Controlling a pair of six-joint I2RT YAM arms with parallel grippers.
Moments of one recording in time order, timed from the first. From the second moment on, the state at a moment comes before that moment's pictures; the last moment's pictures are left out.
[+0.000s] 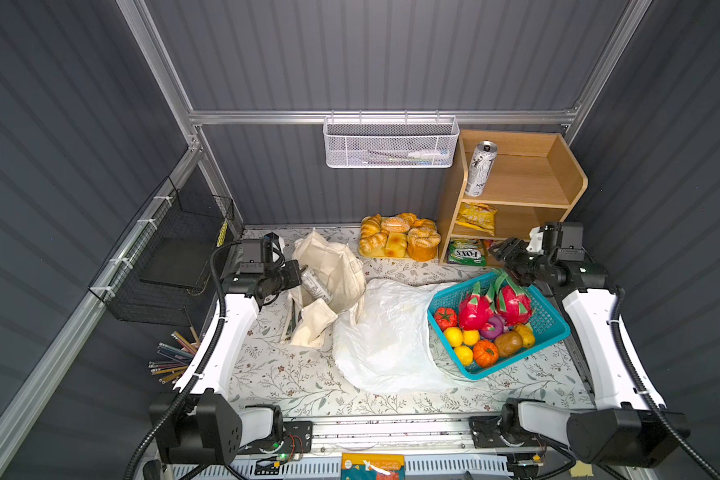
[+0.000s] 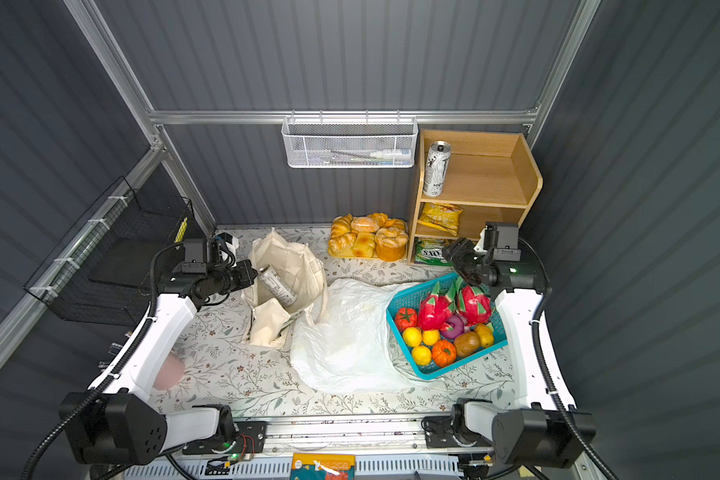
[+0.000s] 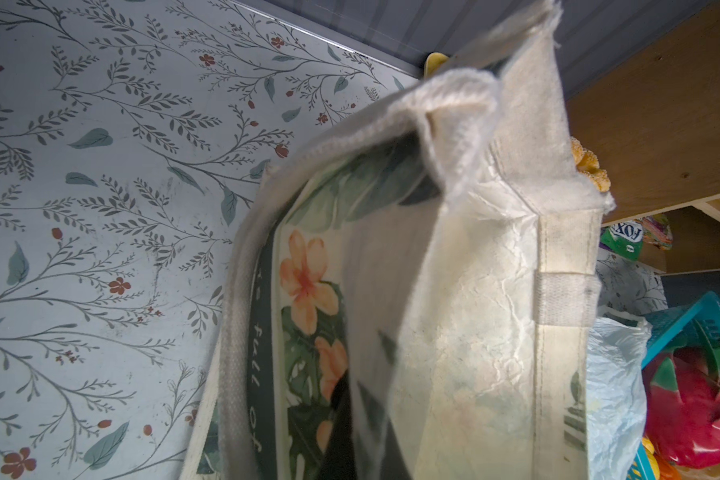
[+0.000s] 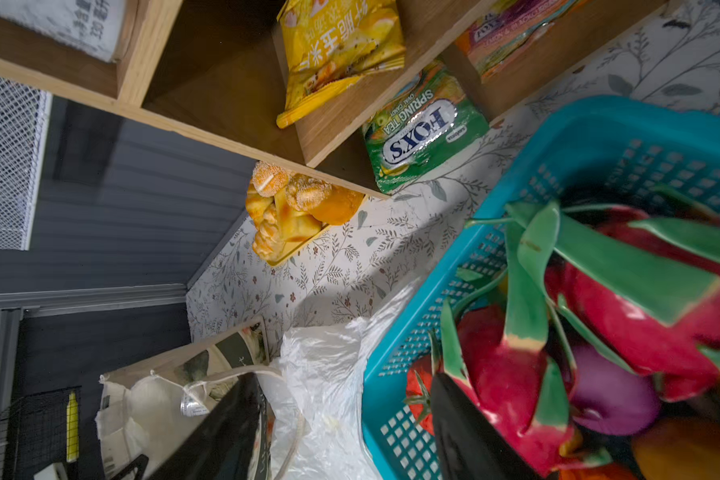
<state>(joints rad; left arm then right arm) -0.09 1.29 1.17 -0.67 0.24 -0.31 -0.08 1.25 1.31 -0.77 -0.31 0.76</state>
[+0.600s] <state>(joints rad) -0.09 1.34 1.21 -0.70 0.23 -0.31 0.00 1.76 1.47 -0.69 -0.27 0.64</state>
